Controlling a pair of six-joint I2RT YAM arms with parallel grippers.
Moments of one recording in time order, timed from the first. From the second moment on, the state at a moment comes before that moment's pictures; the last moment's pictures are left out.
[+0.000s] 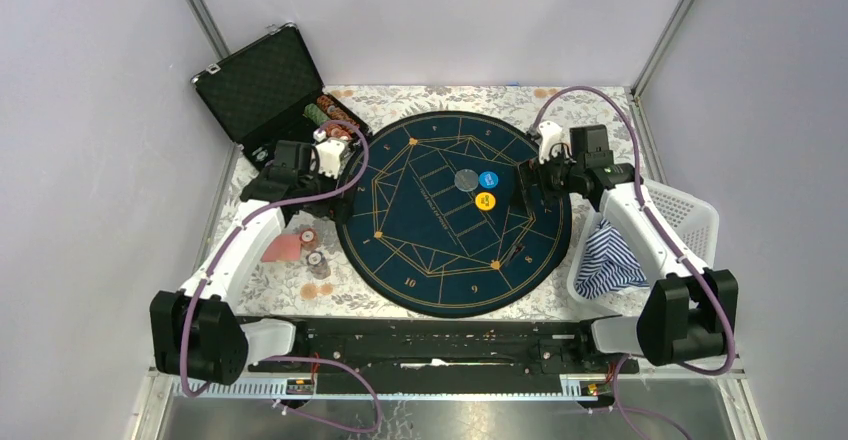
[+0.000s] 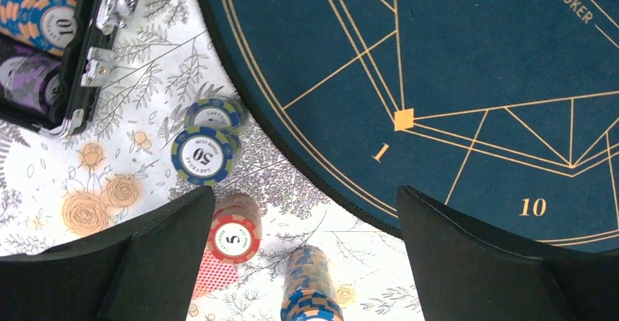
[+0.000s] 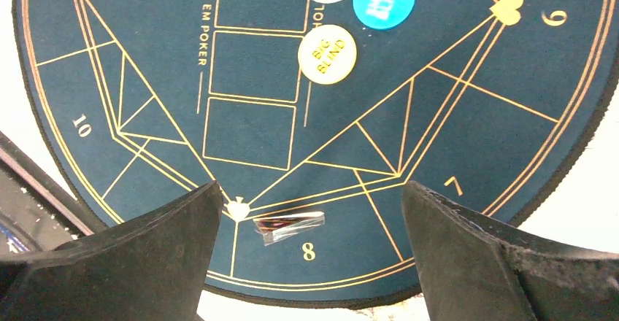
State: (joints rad) left arm -0.17 1.22 0.95 -0.63 0.18 0.17; right arm 0.16 1.32 1.01 -0.57 -0.50 -0.22
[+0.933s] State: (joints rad) left arm 0.01 1.11 0.92 -0.58 0.21 -0.04; right arm 0.46 2.08 1.66 -0.59 -0.19 -0.29
